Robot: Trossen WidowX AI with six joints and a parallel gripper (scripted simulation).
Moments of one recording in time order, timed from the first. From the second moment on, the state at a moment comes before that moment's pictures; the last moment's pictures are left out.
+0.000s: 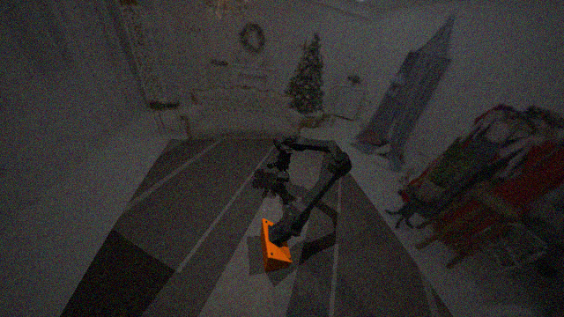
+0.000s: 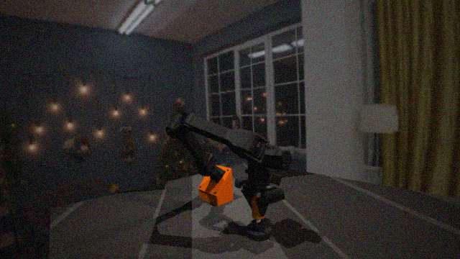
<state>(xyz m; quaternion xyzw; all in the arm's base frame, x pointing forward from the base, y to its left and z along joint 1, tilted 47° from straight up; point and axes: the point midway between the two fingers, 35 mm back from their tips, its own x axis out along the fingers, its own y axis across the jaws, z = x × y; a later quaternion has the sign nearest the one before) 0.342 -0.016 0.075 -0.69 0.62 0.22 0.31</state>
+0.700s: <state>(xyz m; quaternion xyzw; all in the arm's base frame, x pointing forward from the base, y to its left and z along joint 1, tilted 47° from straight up) 0.341 -0.016 0.077 -0.69 0.62 0.22 0.31</state>
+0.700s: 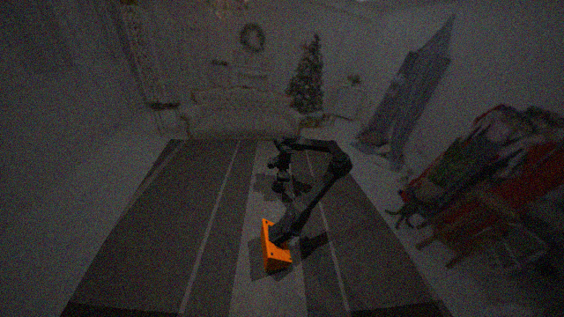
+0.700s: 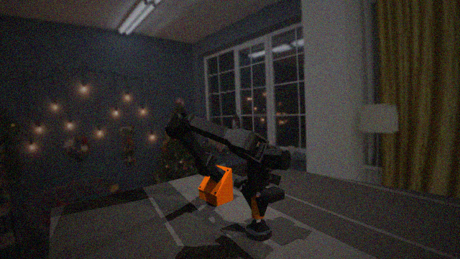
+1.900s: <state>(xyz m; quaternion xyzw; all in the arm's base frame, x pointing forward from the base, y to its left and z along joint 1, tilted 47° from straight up) 0.340 -0.016 0.076 -0.72 0.59 0.28 0.24</state>
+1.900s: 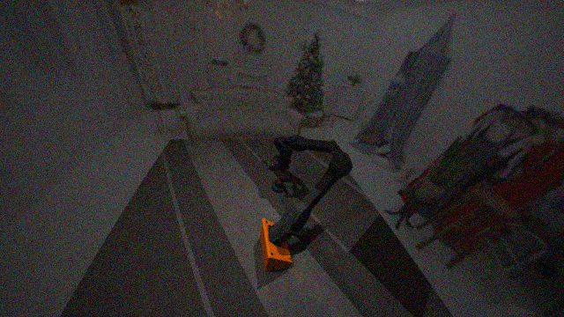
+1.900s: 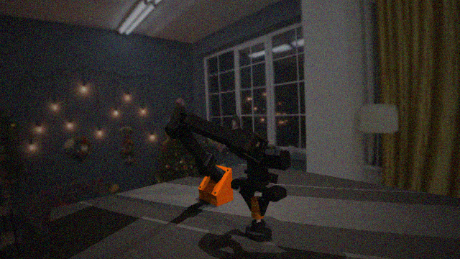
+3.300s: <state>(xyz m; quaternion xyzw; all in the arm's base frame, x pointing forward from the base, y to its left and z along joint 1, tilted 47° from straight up) 0.342 -0.015 0.075 -0.74 0.56 0.33 0.17</state>
